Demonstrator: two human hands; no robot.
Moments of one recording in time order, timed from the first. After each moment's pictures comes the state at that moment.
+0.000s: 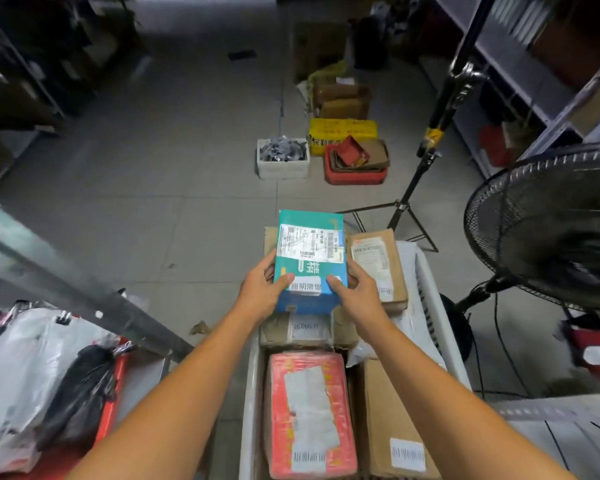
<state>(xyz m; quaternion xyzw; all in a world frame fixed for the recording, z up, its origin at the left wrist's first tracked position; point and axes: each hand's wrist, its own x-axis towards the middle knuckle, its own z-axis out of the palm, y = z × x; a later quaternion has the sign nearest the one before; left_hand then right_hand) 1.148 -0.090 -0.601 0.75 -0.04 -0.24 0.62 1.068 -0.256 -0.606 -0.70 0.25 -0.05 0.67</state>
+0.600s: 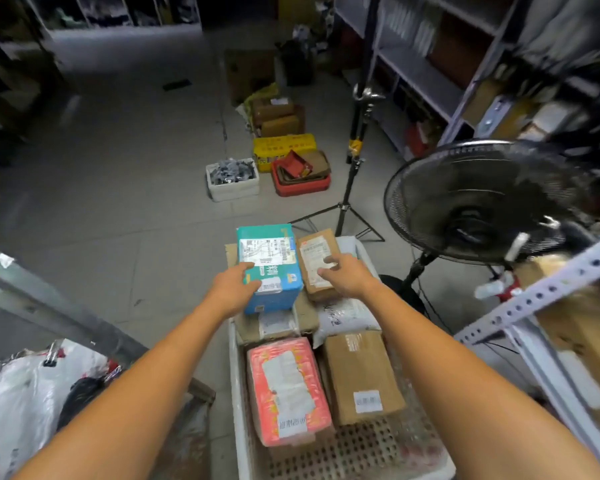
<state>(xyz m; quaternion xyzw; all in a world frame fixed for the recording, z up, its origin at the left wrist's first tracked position) 1.128 -0.088 -0.510 0.91 -0.18 -0.26 0.27 1.018 -0.297 -0.497 -0.85 0.31 0.10 0.41</state>
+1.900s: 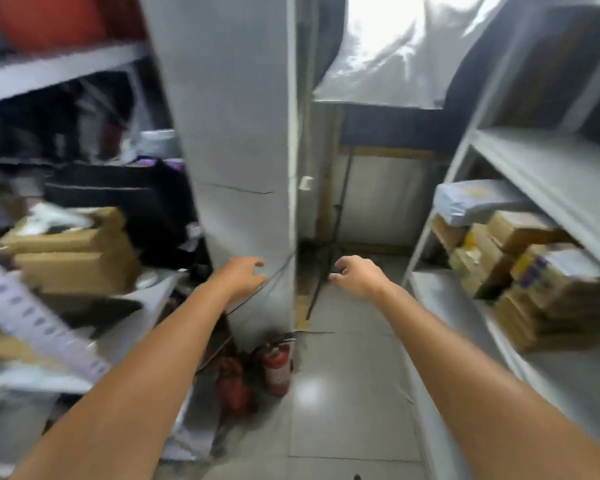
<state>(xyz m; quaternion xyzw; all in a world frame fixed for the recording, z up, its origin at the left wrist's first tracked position) 0.339 -0.393 -0.328 0.56 -0.79 -0.23 0.01 0.096 -0.312 -0.329 -0.58 0.77 -0.12 0.23</state>
